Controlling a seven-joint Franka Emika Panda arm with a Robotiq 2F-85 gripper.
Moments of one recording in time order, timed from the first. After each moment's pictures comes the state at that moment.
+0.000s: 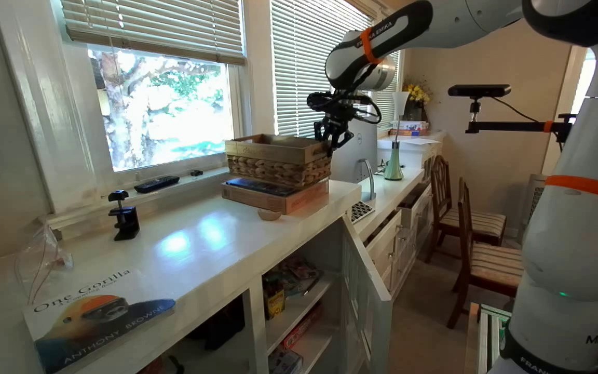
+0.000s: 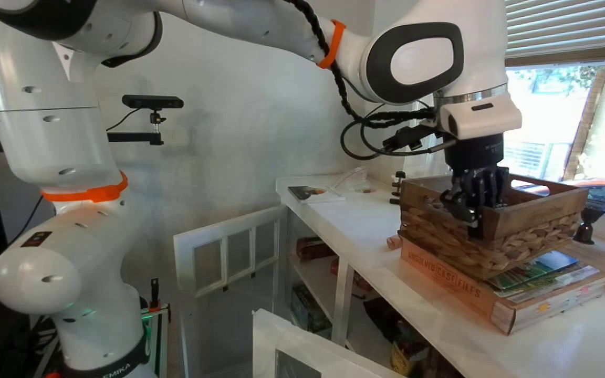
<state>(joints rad) -0.27 -0.12 -0.15 -2.01 0.04 2.23 1.05</state>
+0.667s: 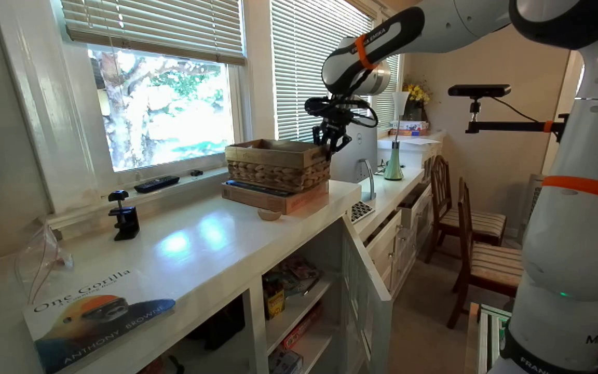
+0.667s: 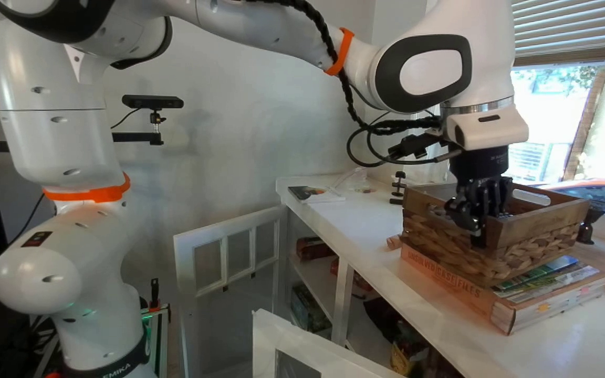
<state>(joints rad) -0.26 -0.08 -0.16 -1.99 0.04 2.23 1.05</state>
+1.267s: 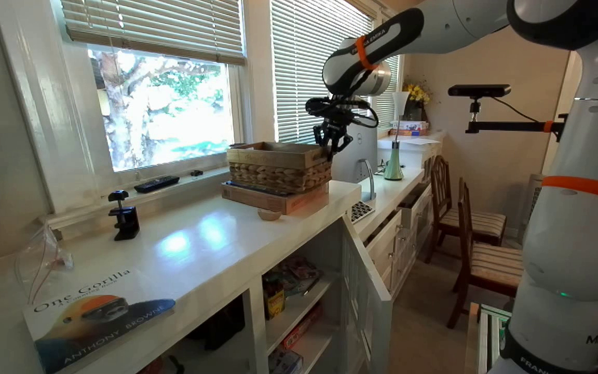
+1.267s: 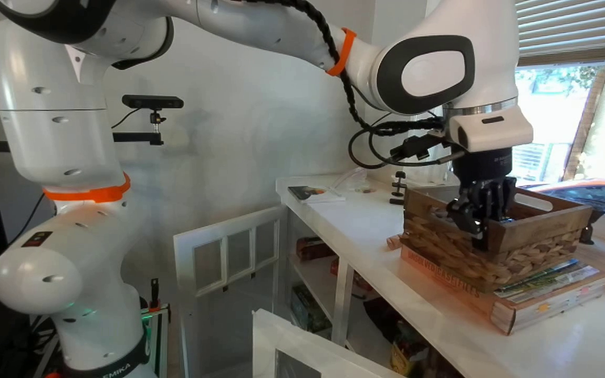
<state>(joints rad) -0.26 -0.07 -0.17 -1.99 0.04 2.23 1.04</state>
